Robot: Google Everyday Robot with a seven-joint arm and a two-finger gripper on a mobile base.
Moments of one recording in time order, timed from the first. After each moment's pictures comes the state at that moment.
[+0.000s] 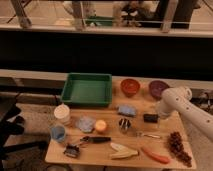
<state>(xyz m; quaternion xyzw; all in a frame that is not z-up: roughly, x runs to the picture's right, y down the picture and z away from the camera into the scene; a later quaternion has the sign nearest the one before) 0.315 0.171 0.857 -0.27 -0.07 -0.09 0.96</state>
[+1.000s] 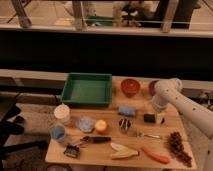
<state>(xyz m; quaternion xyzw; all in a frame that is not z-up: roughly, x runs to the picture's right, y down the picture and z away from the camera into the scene) 0.319 0.148 0.885 -0.33 -0.03 -0.08 0.94</state>
